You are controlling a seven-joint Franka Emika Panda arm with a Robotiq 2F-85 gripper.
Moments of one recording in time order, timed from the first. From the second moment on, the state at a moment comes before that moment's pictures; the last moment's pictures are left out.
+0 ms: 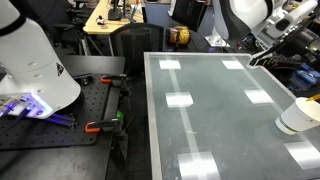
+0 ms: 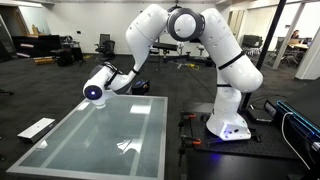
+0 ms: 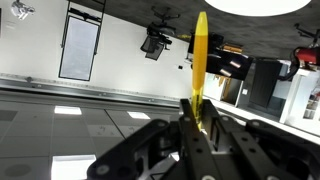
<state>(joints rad) 0.10 0.69 -0.04 -1.67 -1.68 2.04 2.09</state>
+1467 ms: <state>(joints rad) 0.06 0.80 -0.03 -1.54 -1.75 2.08 2.09</state>
